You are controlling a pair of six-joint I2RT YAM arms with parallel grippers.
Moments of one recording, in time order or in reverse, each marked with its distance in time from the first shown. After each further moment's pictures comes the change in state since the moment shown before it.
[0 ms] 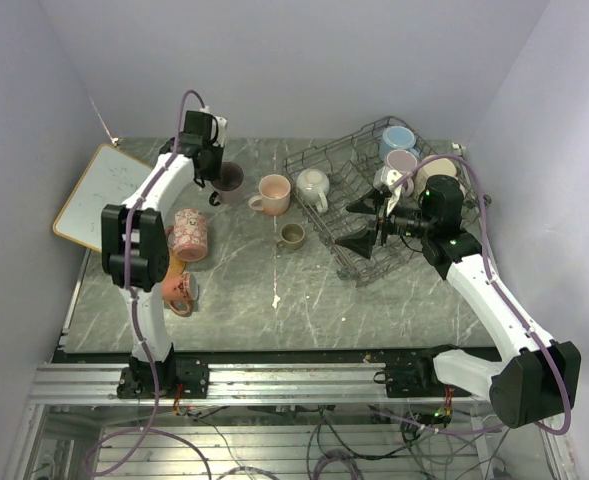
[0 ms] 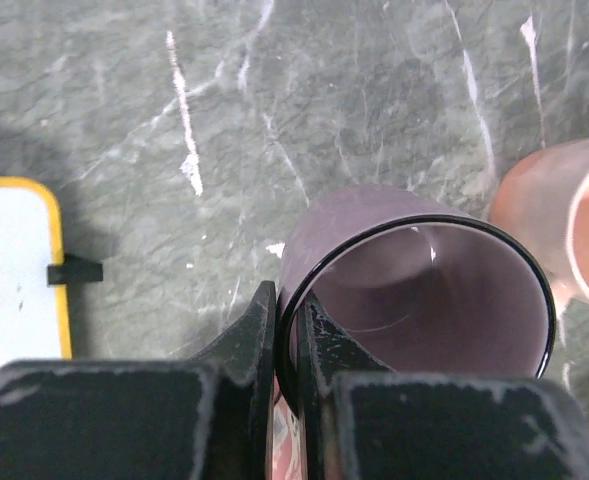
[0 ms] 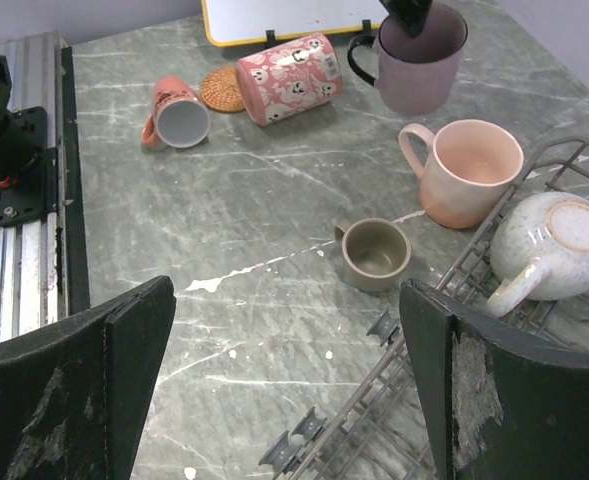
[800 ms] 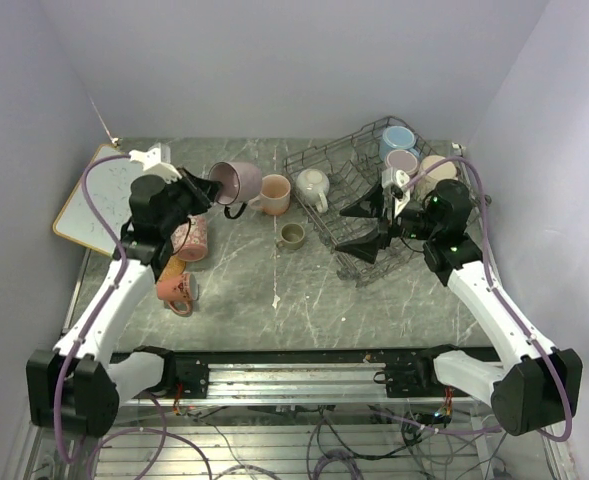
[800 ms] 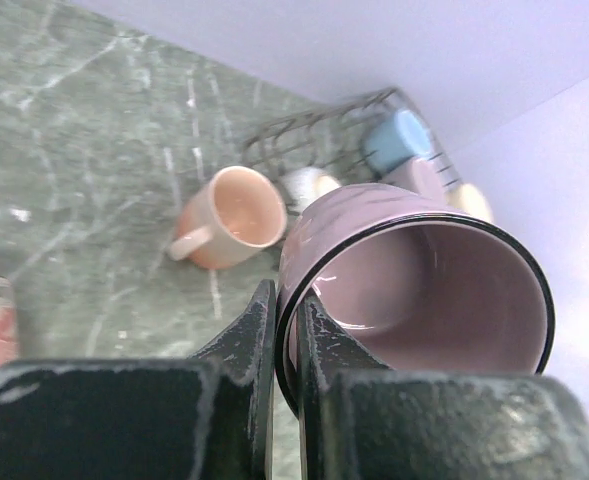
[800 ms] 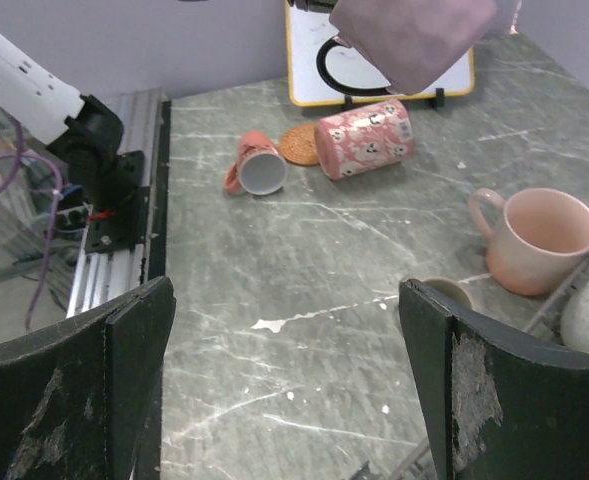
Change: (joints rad) left arm 0.011 -0.906 -0.883 0.634 0.211 -0.657; right arm -0.001 -0.038 -0.040 0.190 -0.158 0.199
